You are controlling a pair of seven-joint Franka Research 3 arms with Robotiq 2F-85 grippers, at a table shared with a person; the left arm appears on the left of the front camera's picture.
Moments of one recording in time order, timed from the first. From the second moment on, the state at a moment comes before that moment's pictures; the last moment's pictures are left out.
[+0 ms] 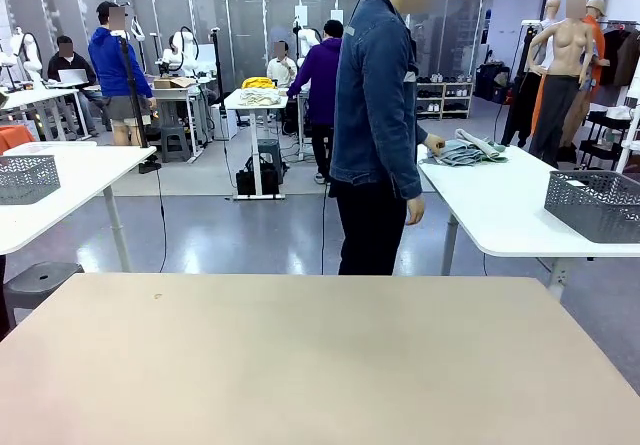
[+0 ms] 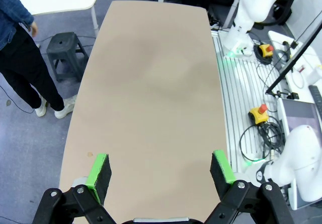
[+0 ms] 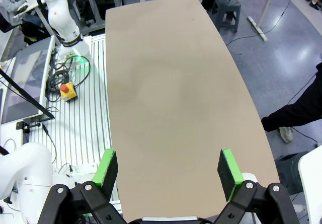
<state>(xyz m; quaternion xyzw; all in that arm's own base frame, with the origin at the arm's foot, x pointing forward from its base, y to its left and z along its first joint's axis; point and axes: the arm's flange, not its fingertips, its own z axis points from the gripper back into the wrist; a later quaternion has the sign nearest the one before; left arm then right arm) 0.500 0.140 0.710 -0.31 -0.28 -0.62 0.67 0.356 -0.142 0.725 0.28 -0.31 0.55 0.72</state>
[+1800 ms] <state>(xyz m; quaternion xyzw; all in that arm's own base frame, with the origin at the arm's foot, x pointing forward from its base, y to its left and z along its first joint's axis) 0.500 0.141 0.710 -0.31 -0.28 -0.62 0.67 0.356 -0.142 0.725 0.28 -0.31 0.55 0.72</state>
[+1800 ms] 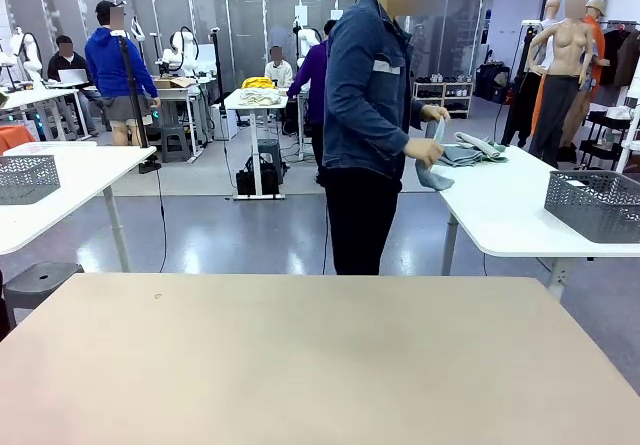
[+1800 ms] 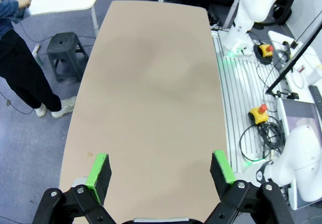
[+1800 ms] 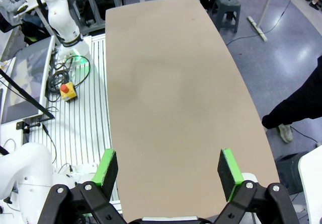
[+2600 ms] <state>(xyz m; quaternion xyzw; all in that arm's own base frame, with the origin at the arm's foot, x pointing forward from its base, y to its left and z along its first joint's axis) 0.500 0.141 0.710 -0.31 -0.28 -0.62 0.67 0.356 -0.142 0.725 0.28 -0.31 0.55 0.72</state>
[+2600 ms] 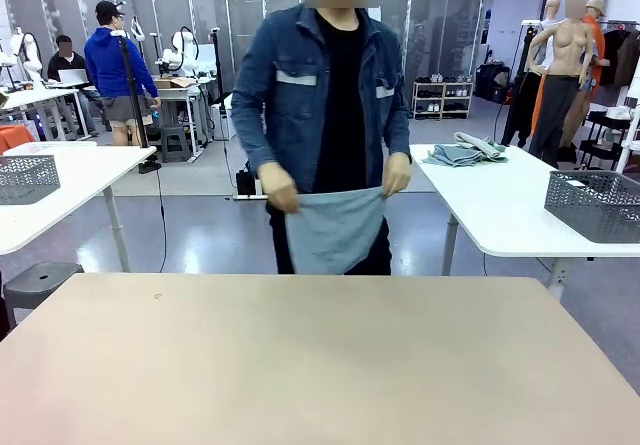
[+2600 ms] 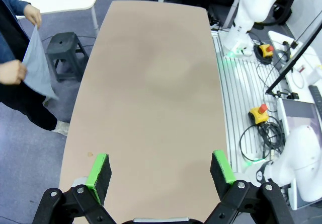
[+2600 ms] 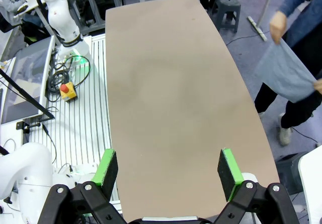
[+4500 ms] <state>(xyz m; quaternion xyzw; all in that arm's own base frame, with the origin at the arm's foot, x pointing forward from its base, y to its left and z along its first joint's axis) 0.500 0.141 0.710 -0.31 -0.28 -0.62 0.67 0.356 -0.142 0.725 0.28 -0.31 0.55 0.72</state>
